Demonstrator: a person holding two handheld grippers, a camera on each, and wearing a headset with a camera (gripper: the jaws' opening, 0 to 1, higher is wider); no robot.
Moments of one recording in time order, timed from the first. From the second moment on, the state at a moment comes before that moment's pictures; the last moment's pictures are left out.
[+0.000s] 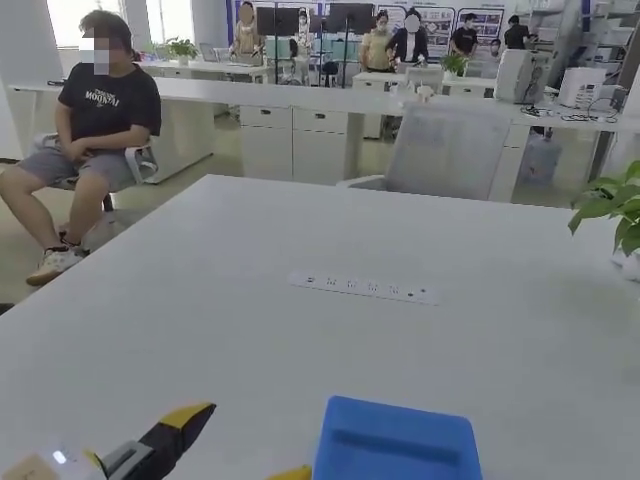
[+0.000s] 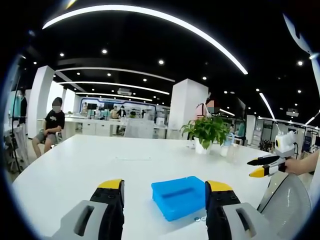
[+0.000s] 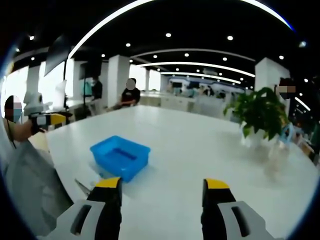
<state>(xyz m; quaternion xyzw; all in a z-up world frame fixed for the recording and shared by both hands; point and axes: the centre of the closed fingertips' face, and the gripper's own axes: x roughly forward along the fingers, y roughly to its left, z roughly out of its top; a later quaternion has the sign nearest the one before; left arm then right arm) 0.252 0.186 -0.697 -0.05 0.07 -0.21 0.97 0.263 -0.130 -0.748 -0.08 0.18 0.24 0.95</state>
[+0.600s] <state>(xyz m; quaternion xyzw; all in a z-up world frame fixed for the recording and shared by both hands) 0.251 0.184 -0.697 -0.05 0.07 -0.22 0.97 0.263 -0.130 -0.747 -0.08 0.18 0.24 0.95</state>
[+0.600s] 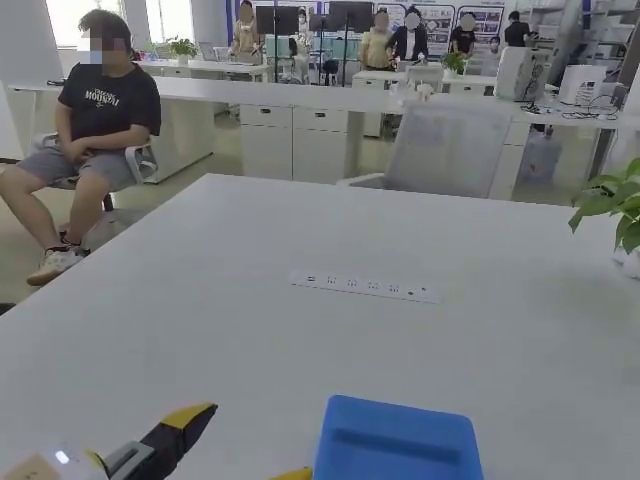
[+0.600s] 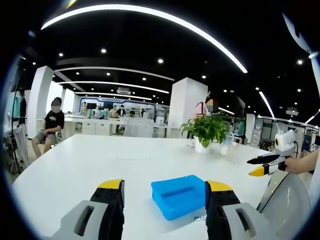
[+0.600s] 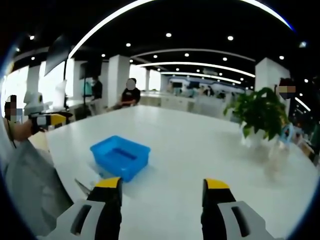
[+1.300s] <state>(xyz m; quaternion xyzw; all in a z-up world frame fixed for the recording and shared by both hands) 0.245 0.146 -0.728 -0.05 0.20 -0.33 0.92 0.259 -0.069 -0.740 -0.08 0.23 0.38 0.89</state>
